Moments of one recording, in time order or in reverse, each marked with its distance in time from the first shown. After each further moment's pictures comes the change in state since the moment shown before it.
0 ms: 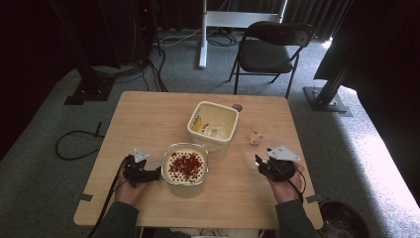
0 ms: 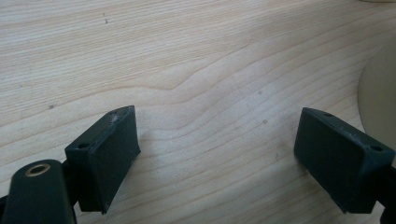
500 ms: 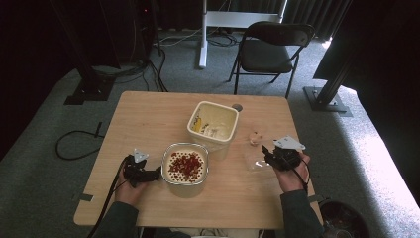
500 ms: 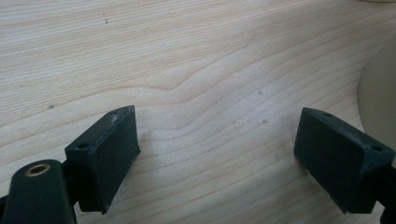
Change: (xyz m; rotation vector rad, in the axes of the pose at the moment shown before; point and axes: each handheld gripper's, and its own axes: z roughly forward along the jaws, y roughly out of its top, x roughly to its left) left arm 0.000 0.000 0.000 0.000 0.000 0.000; right arm -0.032 0.011 0.015 0.018 -0.049 0.005
